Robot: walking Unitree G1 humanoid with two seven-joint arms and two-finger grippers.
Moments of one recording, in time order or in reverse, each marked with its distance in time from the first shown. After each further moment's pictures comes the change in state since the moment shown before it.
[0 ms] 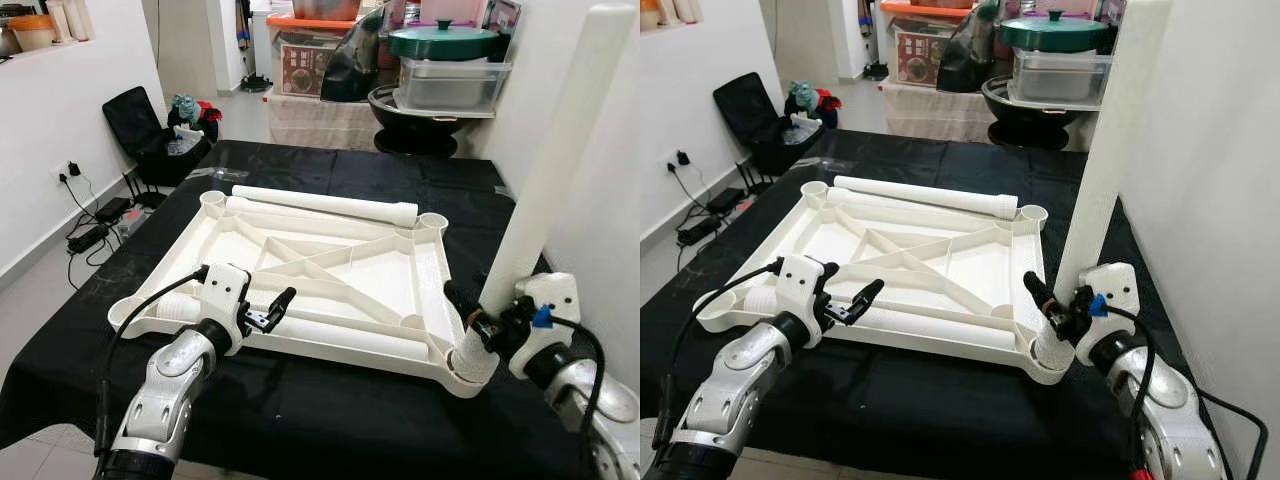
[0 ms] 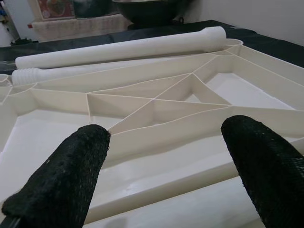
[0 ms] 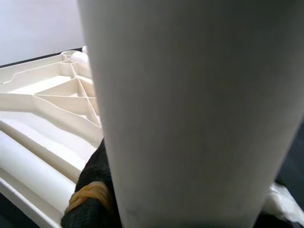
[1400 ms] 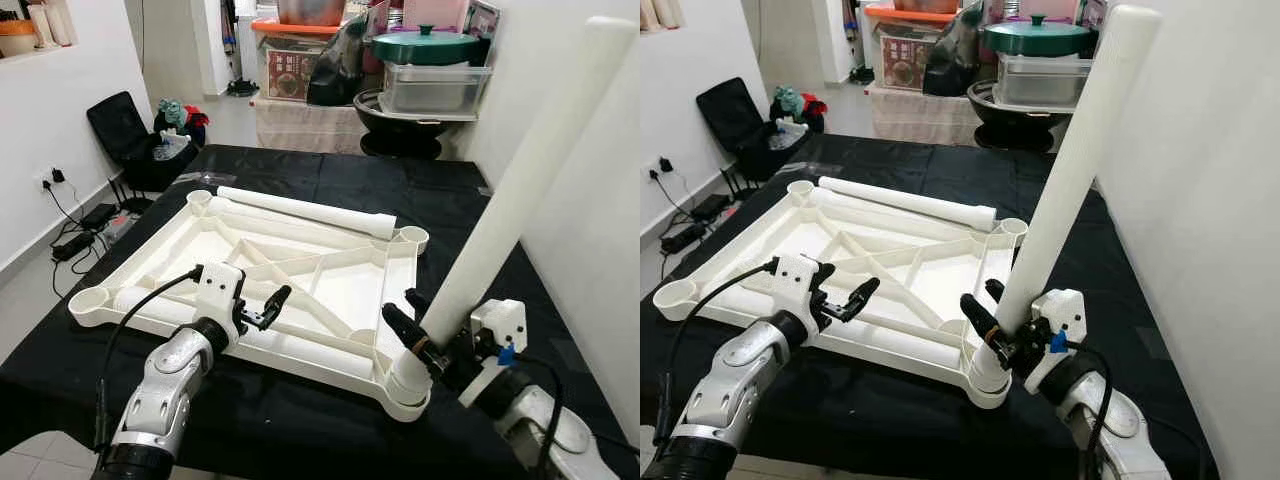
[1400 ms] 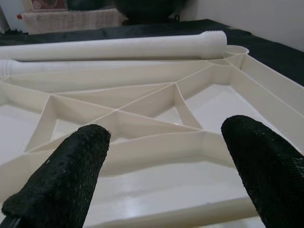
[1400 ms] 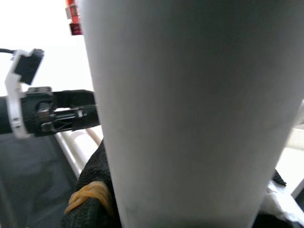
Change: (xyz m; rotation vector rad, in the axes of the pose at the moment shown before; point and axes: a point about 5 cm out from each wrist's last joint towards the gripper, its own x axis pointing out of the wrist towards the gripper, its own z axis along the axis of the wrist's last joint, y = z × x) left arm 0.003 0.007 -0.008 -0.047 0.032 0.020; right arm 0.002 0.062 -0.008 0.145 -0.087 0.323
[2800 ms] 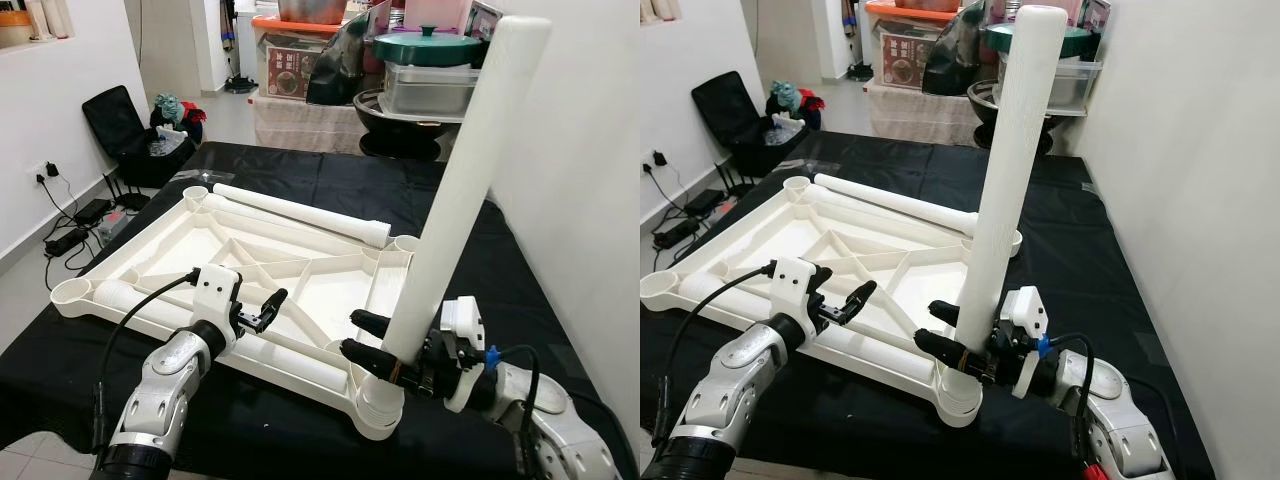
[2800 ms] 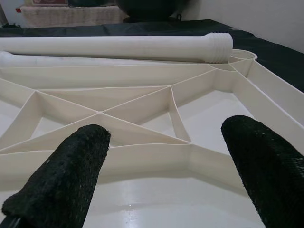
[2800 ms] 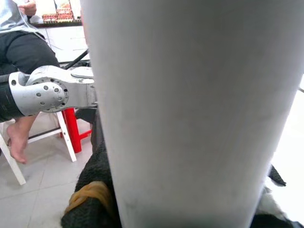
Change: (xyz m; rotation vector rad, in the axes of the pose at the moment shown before) left arm -0.002 0.003 -0.002 -0.007 0.004 0.008; right arm 0.023 0.008 -0.001 0.007 0.018 0.478
